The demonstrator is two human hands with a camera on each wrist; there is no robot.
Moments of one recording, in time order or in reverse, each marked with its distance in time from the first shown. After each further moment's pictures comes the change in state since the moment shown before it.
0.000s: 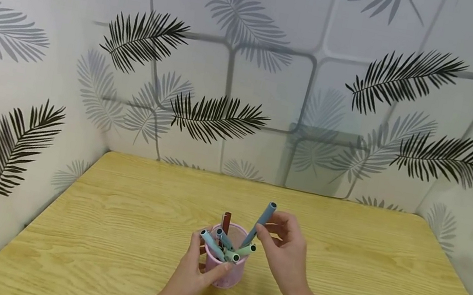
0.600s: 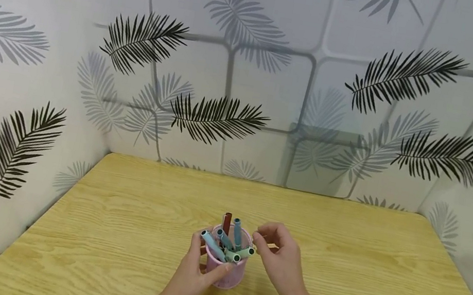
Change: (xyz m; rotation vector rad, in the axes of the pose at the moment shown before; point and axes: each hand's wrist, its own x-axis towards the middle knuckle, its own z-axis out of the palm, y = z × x) left_hand -0.001 0.001 0.000 0.006 0.000 0.005; right_hand -0.007 0.047 -0.002 -0.121 -0.076 0.073
